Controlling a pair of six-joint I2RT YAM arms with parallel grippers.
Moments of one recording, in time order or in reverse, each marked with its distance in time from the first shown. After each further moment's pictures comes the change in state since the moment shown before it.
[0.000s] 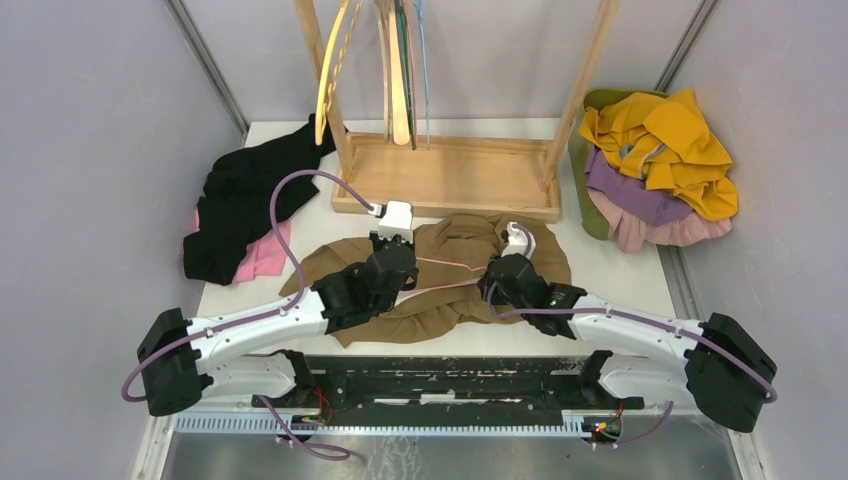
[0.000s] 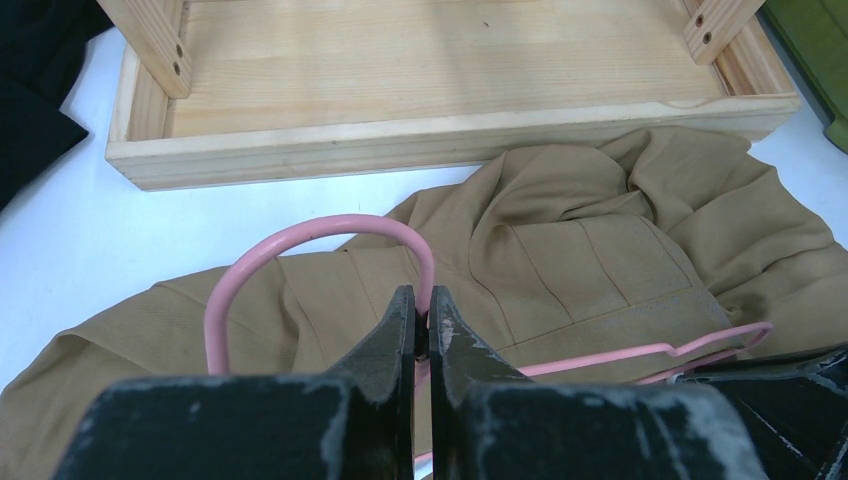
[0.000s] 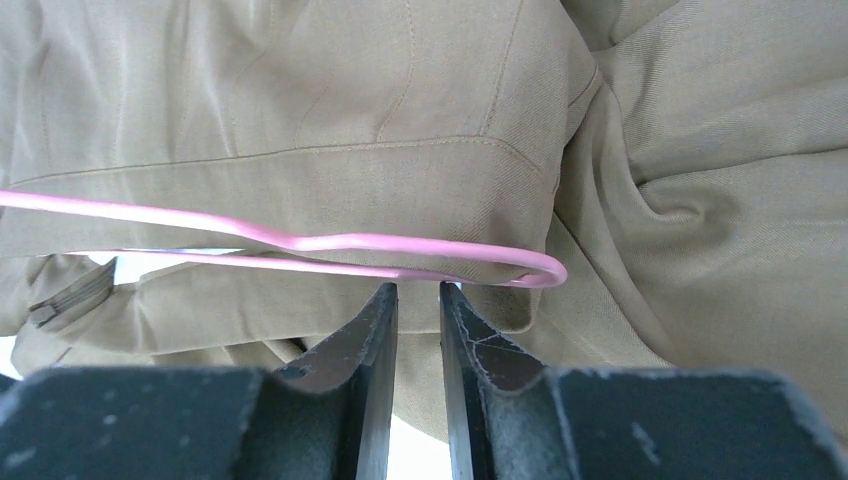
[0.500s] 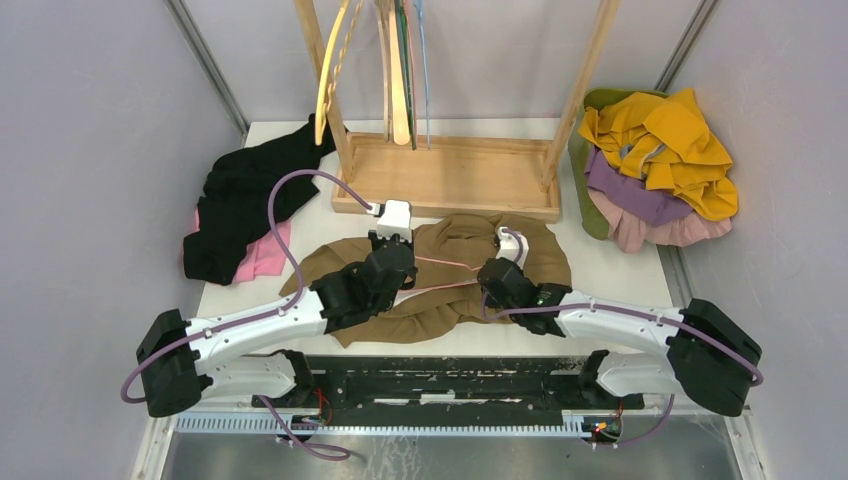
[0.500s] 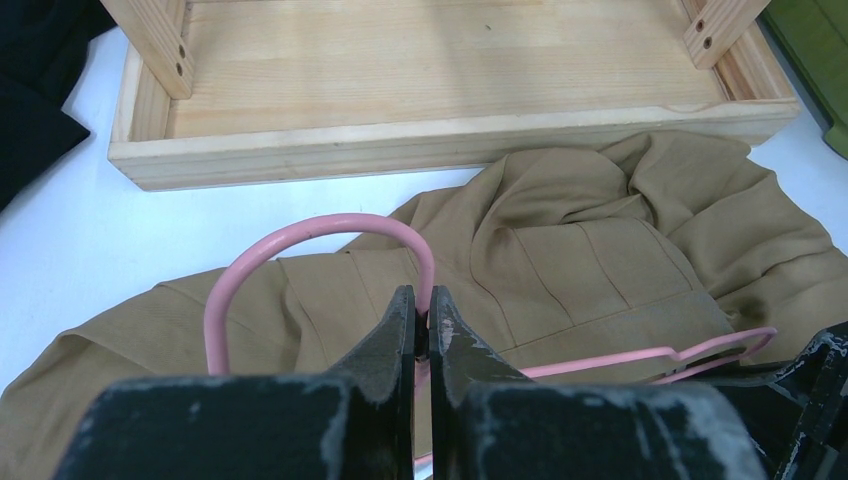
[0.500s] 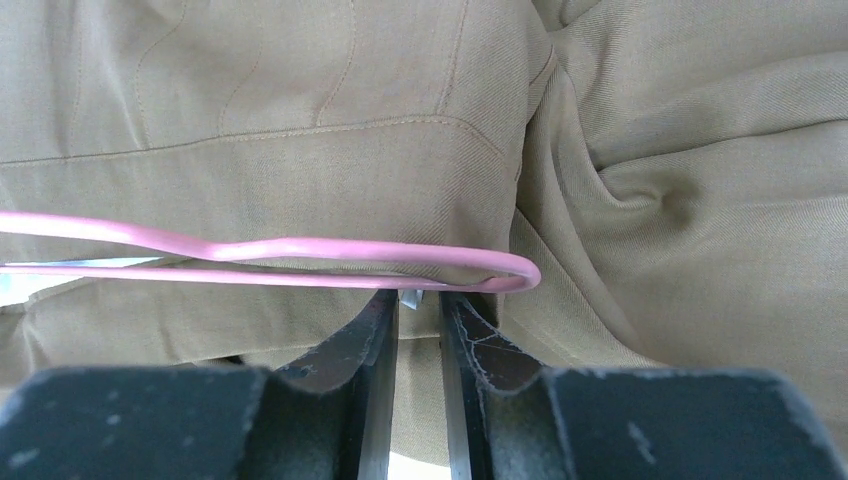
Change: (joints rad) left arm 0.007 -0.006 0.000 0.000 0.004 0.000; right arm 0.059 0.106 0.043 -0.071 0.135 -0.001
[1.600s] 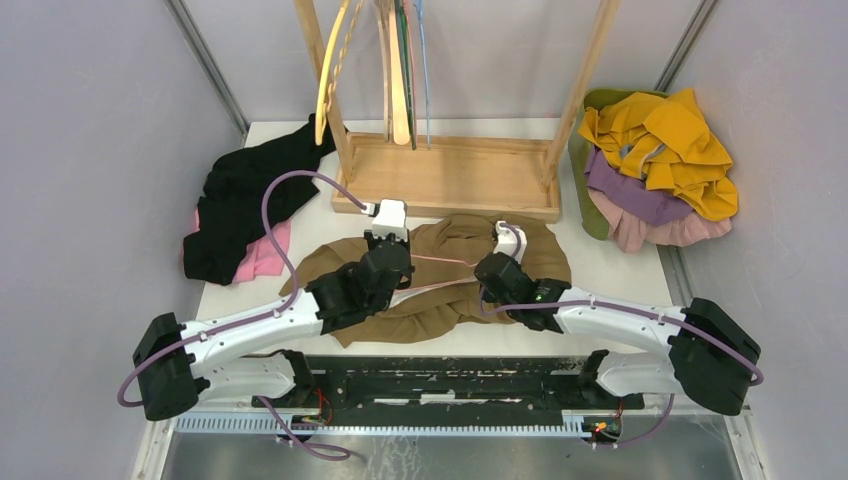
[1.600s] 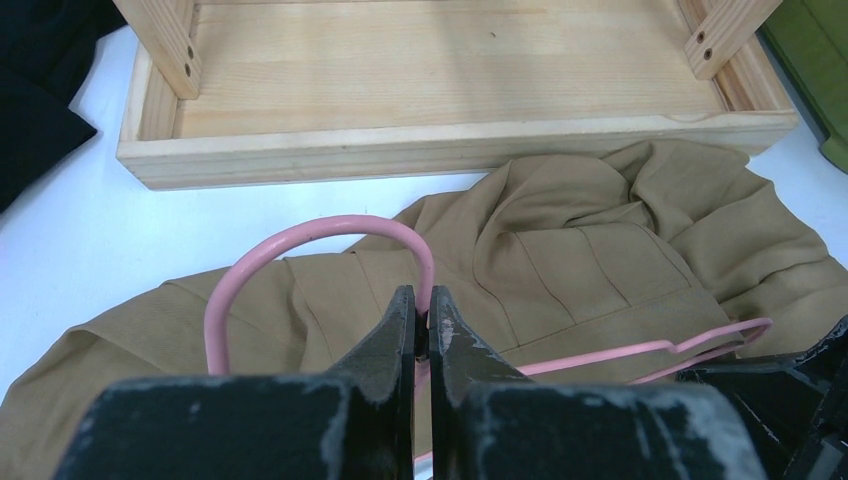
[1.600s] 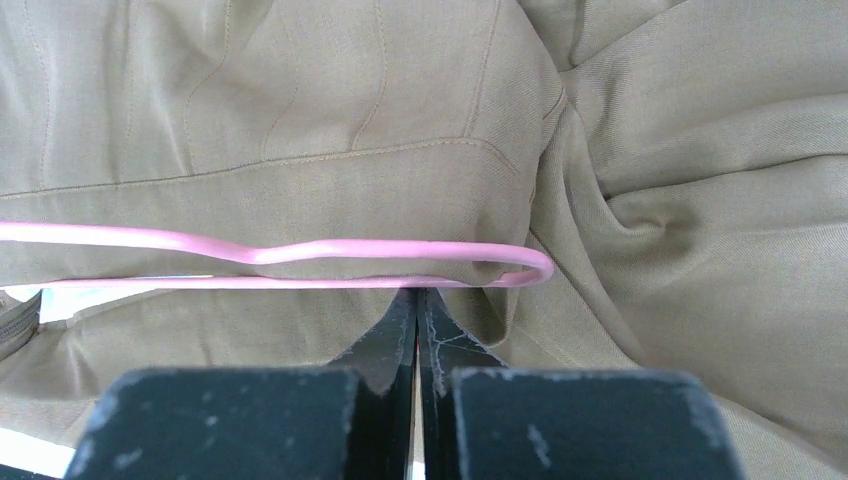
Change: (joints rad) left arm 0.011 -0.020 -0.011 0.000 0.001 0.000; right arm 0.001 0.015 0.054 -0.017 0.023 -0.009
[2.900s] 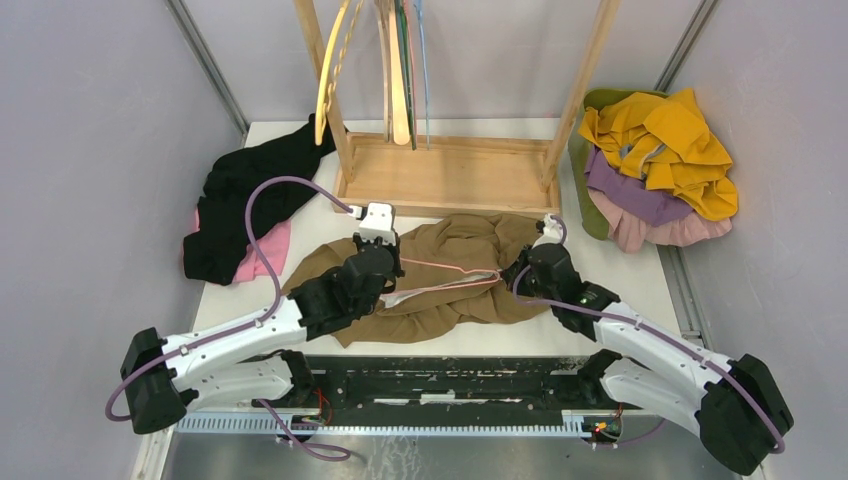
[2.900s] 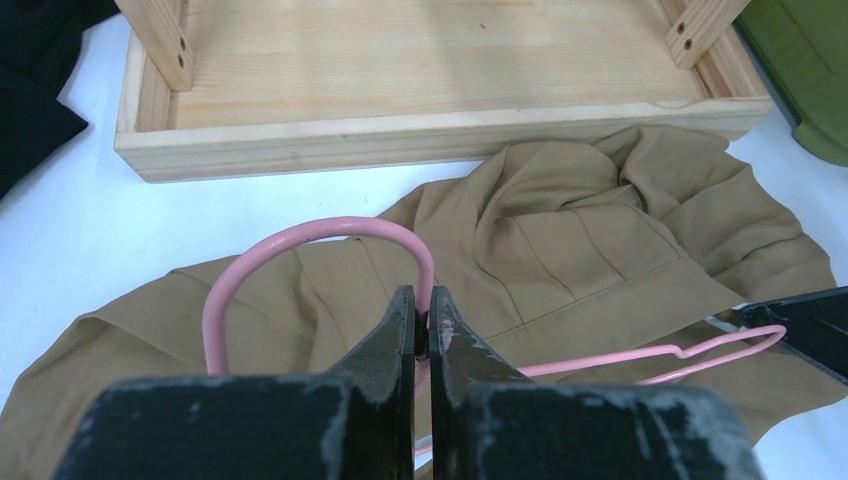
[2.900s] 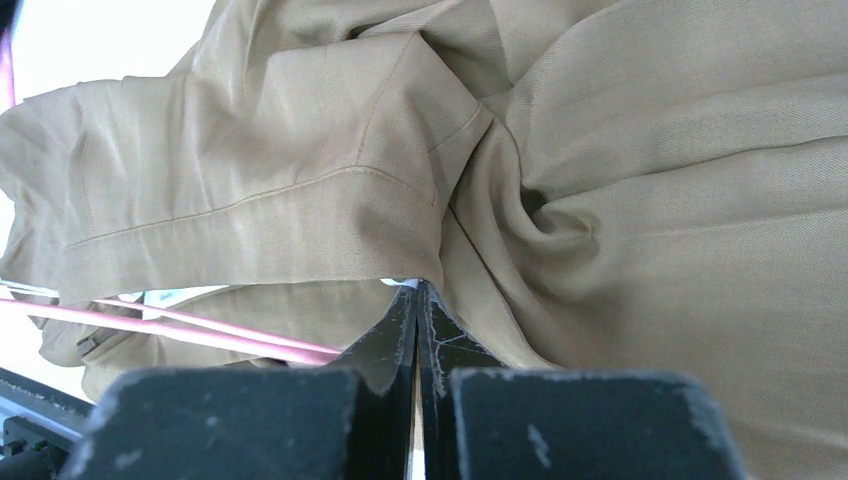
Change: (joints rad) left arm 0.022 -0.114 -0.039 -0.048 0.069 0.003; right arm -0.303 -0.292 -0.160 0.051 -0.320 -0.018
